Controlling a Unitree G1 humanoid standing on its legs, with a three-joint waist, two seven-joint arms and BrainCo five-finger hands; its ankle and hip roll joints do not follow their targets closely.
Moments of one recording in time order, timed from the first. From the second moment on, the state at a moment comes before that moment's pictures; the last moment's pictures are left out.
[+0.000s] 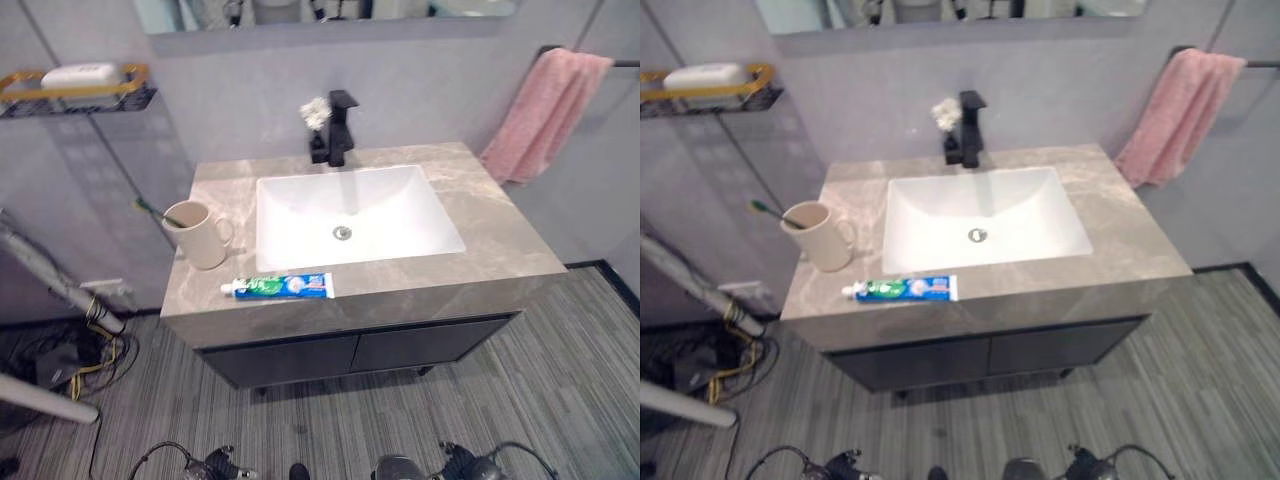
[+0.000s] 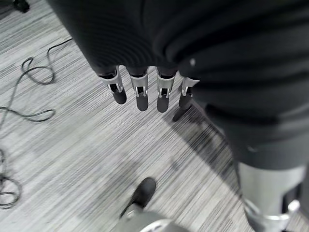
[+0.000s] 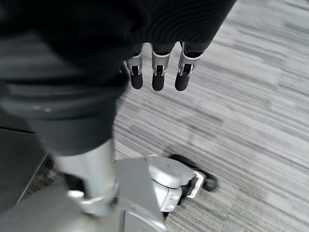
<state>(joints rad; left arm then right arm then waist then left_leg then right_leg) -0.11 0.27 -0.43 1.37 0.09 -0.08 0.02 -0.13 -0.31 0.41 1.30 -0.13 -0.04 -0.03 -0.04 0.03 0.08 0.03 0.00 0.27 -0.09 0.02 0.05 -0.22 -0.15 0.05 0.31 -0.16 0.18</state>
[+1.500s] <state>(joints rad) 0.37 1.16 -0.21 -0.19 0.38 -0.27 -0.12 -0.09 -0.48 0.28 1.32 -0.17 -0.09 -0.07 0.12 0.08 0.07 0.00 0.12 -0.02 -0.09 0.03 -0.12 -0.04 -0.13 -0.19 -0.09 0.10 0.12</state>
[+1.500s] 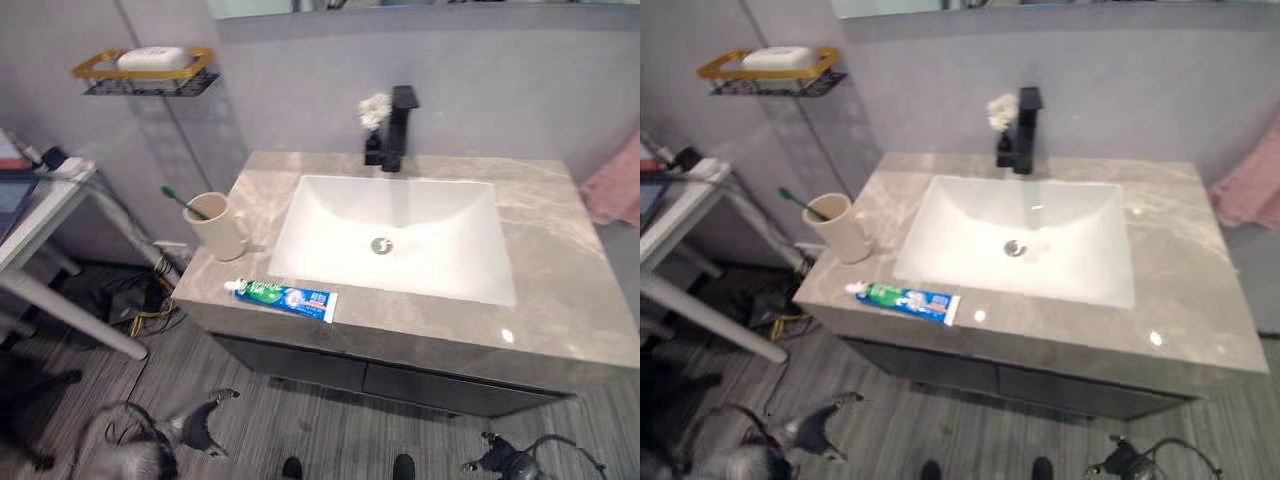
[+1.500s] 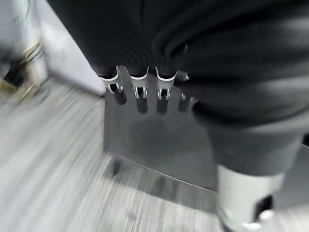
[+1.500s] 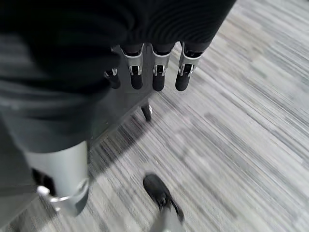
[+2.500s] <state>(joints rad) 0.20 1.07 -0.07 -0.14 0.14 -0.29 -0.08 0.02 -0.40 0.24 1.39 -0.06 -0.06 0.03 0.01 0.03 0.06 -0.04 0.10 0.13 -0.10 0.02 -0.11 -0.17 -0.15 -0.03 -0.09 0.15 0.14</state>
